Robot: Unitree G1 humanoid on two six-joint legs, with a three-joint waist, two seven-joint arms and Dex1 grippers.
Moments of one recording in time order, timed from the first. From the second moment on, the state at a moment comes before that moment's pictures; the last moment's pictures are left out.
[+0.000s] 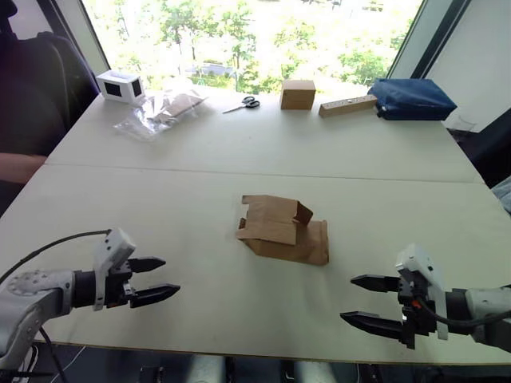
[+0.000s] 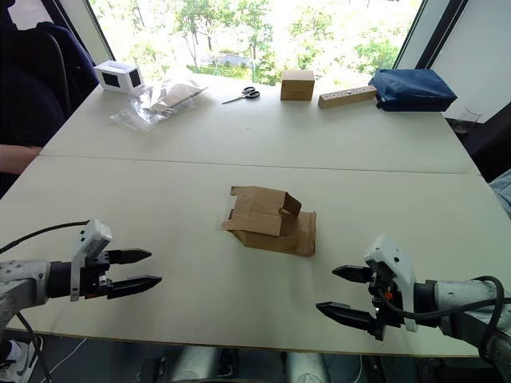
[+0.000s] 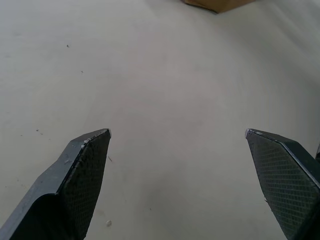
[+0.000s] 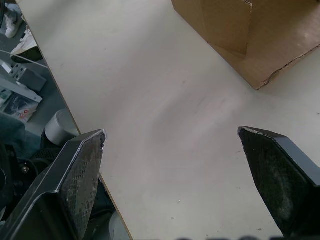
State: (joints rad) left arm 0.15 0.92 0.26 -0.32 -0.66 0.71 -1.04; right arm 0.35 -0.98 -0.40 -0.70 0.88 0.89 0.88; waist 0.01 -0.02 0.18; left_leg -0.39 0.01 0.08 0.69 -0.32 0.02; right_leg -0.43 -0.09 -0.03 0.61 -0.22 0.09
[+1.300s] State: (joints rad) left arm -0.32 0.96 0.12 -0.01 -0.54 0.75 -1.07; right arm 0.29 -0.90 -0.40 -0.63 0.76 0.81 0.78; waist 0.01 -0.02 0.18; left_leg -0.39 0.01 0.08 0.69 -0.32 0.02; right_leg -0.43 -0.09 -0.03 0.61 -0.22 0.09
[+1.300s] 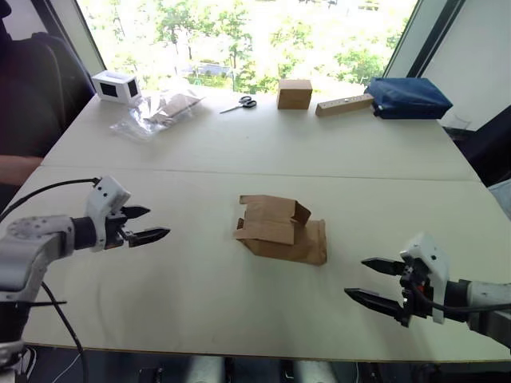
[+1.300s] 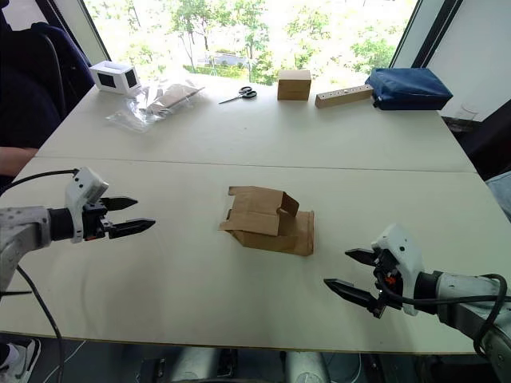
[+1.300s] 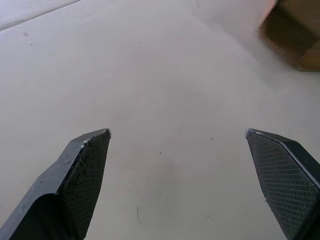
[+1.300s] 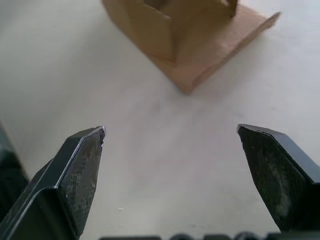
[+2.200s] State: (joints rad) left arm -0.96 0.51 -0.19 0.70 -0.58 1.23 -1.32; right arm 0.15 -0.92 -0.28 -0.84 0.73 0.89 0.61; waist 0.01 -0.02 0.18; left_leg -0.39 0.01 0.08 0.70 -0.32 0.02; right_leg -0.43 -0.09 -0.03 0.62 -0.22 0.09
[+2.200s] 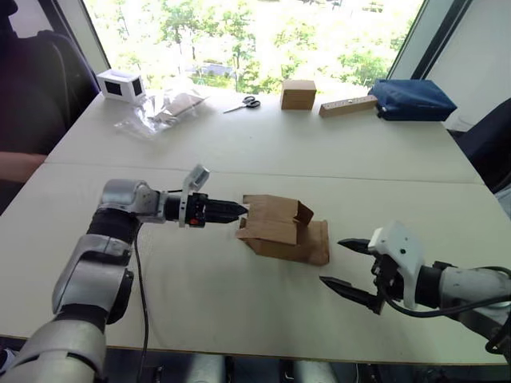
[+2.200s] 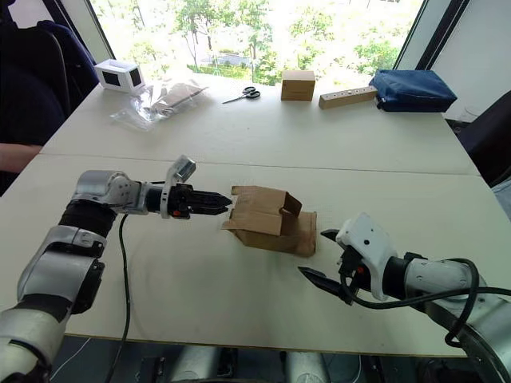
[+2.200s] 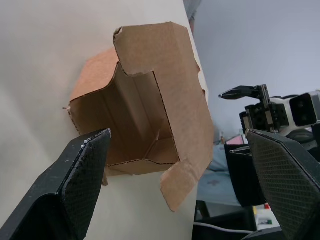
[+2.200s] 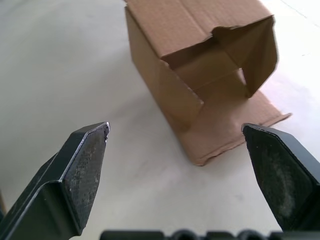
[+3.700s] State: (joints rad) left arm -0.92 0.38 0.03 0.48 -0.53 0.99 -1.33; right arm -0.02 -0.64 -0.49 -0.74 1.19 0.83 0.28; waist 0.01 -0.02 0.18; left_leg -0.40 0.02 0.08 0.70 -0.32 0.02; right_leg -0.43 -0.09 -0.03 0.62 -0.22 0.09
